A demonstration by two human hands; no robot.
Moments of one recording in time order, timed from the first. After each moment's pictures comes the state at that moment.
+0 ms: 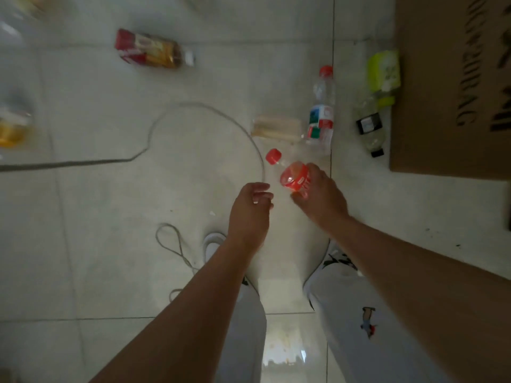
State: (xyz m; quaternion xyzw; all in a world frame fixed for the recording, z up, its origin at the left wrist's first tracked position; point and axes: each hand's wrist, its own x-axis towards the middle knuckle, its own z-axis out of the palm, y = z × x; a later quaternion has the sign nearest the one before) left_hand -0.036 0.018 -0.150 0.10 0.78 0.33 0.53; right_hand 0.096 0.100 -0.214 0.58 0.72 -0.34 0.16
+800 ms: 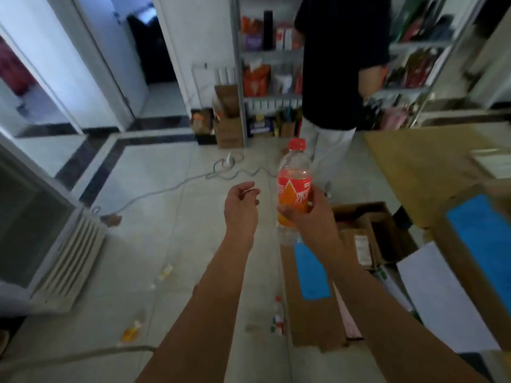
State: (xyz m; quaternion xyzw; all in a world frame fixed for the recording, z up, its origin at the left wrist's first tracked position) left_hand -0.018 0.229 0.645 0.22 0.67 0.63 0.32; right_hand 0.110 0.266 0.630 0.48 0.60 -0.51 -0.38
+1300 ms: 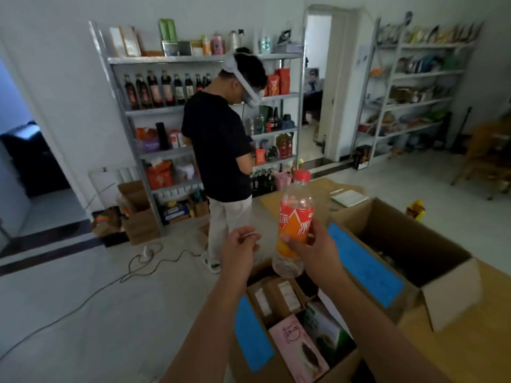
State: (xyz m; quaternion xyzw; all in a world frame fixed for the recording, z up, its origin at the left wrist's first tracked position) left_hand 0.134 0.249 0.714 0.41 0.57 0.55 0.45; right_hand 0.290 0.231 0.715 0.56 0.55 -0.32 -0.53
